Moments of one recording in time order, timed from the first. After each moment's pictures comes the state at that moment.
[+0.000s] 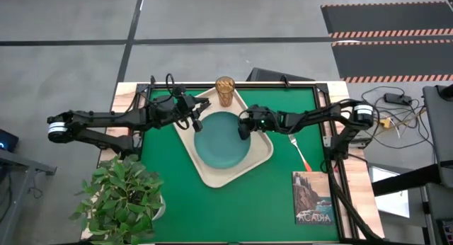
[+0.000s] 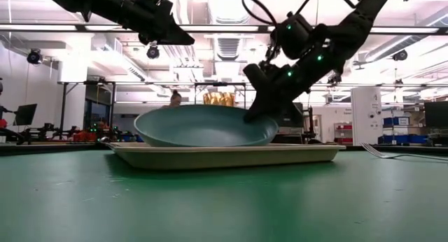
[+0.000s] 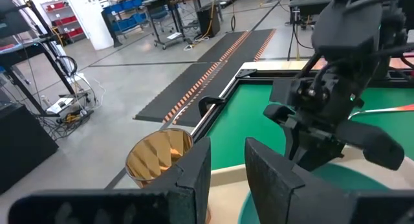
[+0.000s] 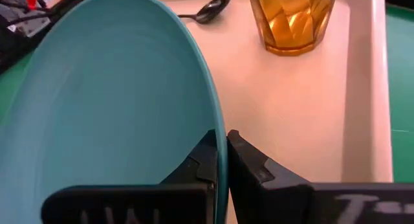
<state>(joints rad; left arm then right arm) 0.23 1.09 0.70 0.23 -0.29 0.17 -0.24 1.70 0.78 0.33 0.15 0.52</state>
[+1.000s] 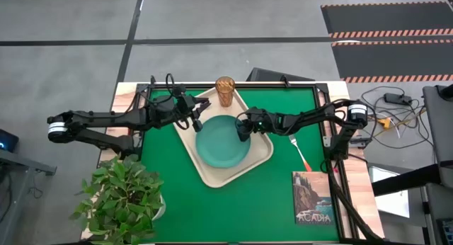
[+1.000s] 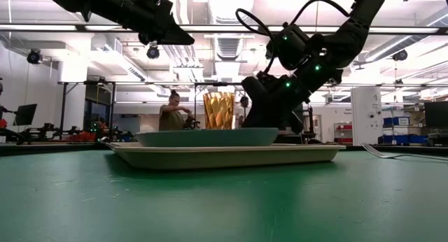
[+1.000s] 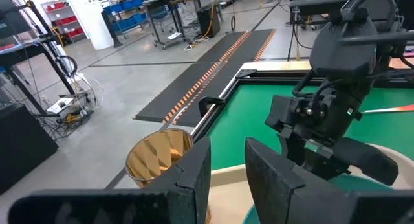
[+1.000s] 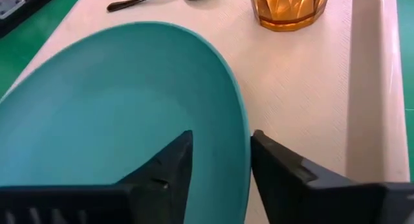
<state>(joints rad) 0.23 1.09 0.70 0.23 -0.29 0.17 -0.24 1.76 0.78 0.35 0.16 0.53</state>
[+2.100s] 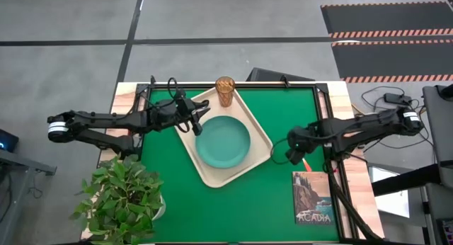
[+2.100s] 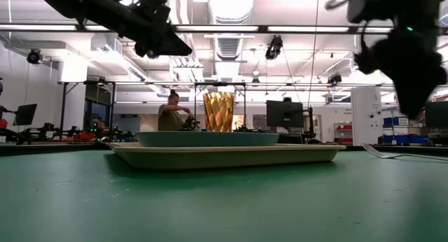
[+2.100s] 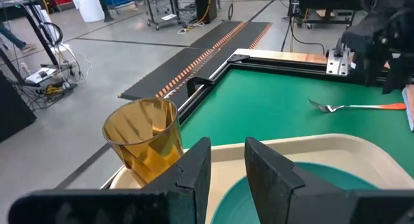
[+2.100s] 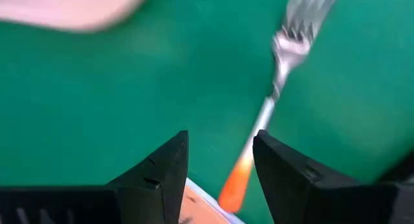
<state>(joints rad) 0.21 1.09 0.65 0.23 -0.29 0.03 0.05 1.09 0.71 -1.04 -0.03 0.95</state>
